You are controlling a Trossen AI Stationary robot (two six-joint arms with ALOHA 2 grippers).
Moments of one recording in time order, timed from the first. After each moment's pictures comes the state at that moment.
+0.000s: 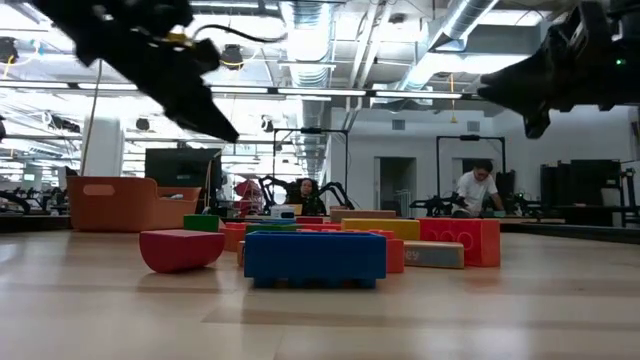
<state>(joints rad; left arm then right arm) 0.22 1.06 0.58 -0.05 -0.18 0.00 0.09 0.45 0.04 0.47 0.32 0.31</state>
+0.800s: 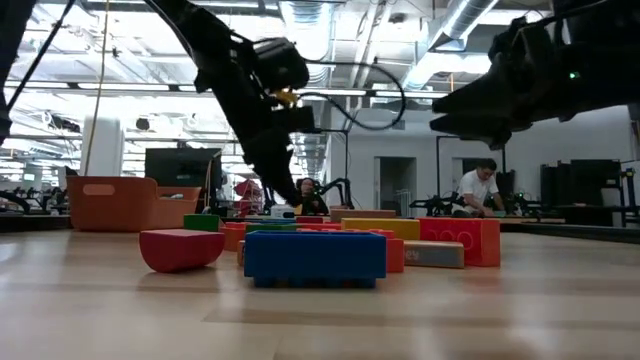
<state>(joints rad) 0.26 1.75 1.07 -0.28 -0.05 0.13 0.21 1.22 0.20 0.87 0.42 0.23</state>
